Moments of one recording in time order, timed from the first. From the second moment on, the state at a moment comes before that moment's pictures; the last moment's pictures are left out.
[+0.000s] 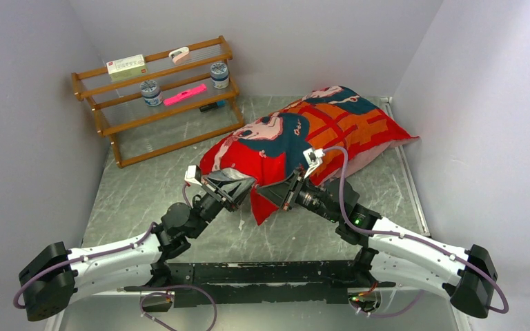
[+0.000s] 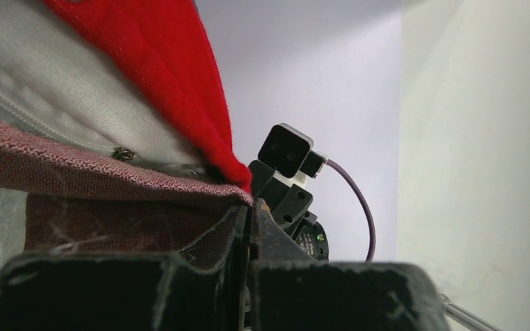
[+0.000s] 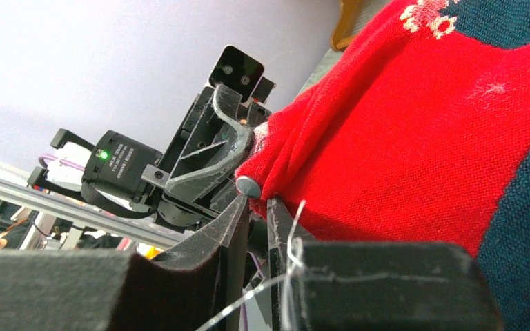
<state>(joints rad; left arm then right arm) -1.02 0.87 0.28 0.85 -0.28 -1.63 0.96 0.86 0.55 0.35 -0.09 0.86</state>
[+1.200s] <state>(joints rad) -1.01 0.87 0.27 0.85 -0.29 -1.64 0.96 0.93 0.57 0.36 -0.11 0.86</state>
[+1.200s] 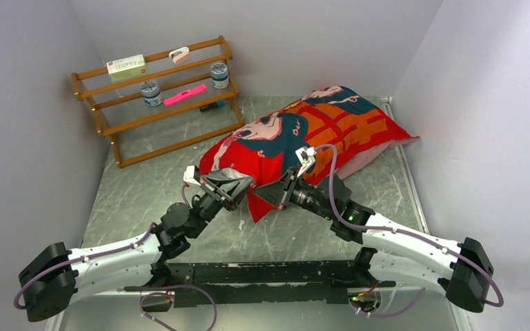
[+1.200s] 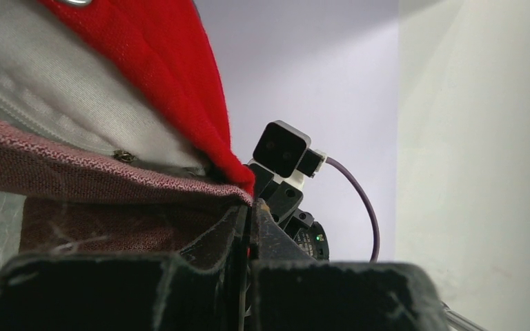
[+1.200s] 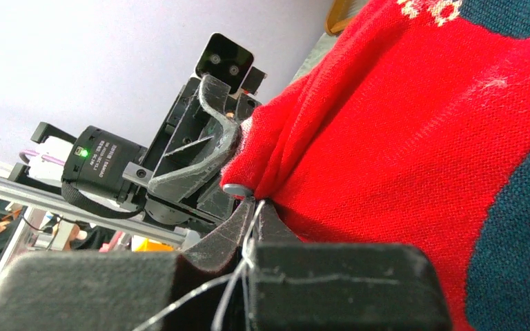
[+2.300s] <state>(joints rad) -1.00 0.85 0.29 0.84 -0.24 -1.45 0.96 0.99 0.67 0.21 -0.13 0.85</state>
